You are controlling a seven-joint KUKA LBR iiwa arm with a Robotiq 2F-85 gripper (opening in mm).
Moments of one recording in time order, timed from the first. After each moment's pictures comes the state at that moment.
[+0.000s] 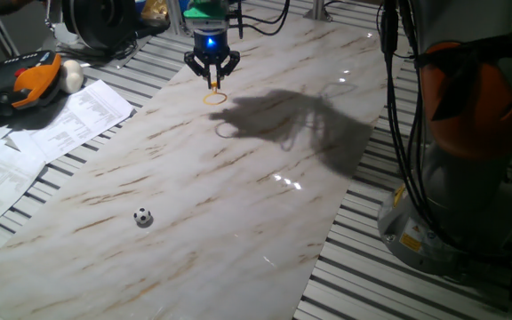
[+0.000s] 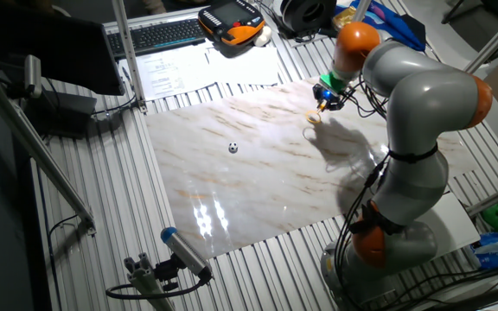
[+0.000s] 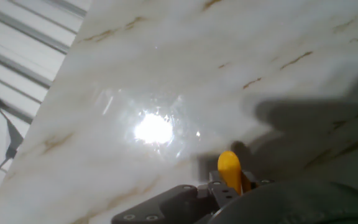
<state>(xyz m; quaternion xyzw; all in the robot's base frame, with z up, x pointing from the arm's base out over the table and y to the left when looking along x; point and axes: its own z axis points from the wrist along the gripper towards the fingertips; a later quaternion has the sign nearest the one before) 0.577 -0.121 0.115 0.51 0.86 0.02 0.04</state>
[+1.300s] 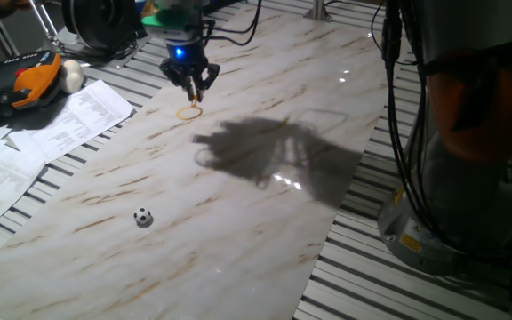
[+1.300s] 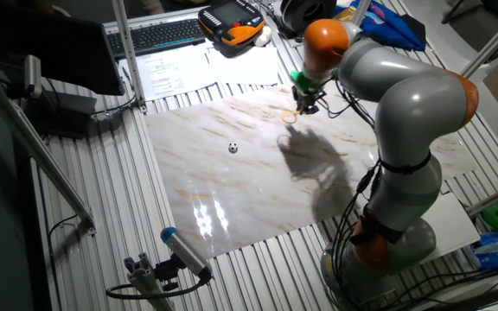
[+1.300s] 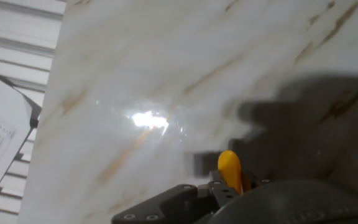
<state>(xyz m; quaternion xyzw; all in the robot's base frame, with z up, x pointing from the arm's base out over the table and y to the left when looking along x) 0.568 -0.008 0.154 0.63 0.78 -0.01 0.03</state>
